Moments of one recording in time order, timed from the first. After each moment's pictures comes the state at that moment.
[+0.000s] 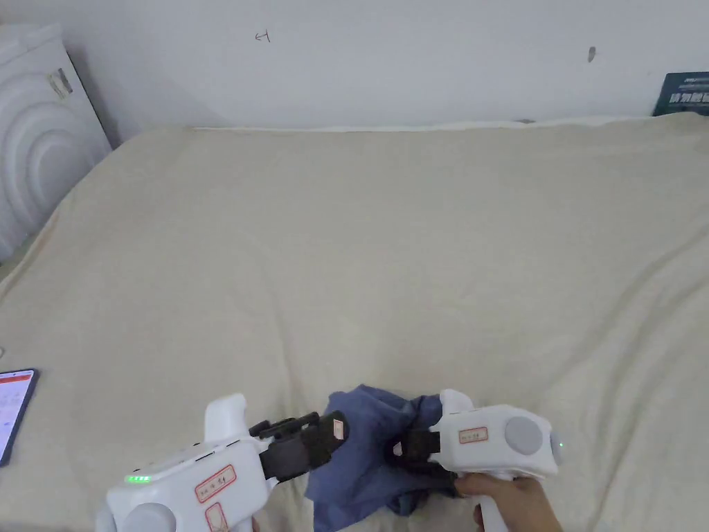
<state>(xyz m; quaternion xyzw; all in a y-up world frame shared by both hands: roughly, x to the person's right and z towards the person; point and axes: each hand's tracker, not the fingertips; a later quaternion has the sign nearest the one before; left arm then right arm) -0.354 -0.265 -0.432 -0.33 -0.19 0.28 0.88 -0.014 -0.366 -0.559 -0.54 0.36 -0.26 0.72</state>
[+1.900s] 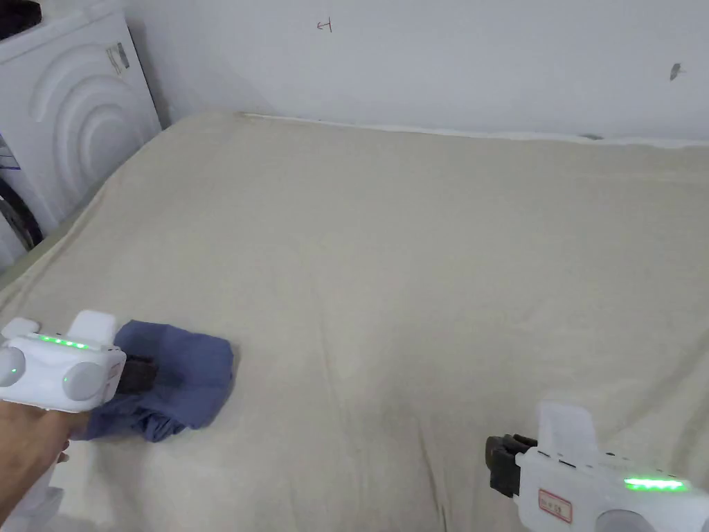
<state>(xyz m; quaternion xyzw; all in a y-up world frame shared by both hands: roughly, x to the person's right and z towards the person) -0.587 -0.212 -0.508 -0.43 0.19 -0.11 0.88 -0.022 -0.217 -0.485 -0.41 0.19 -0.04 0.89</state>
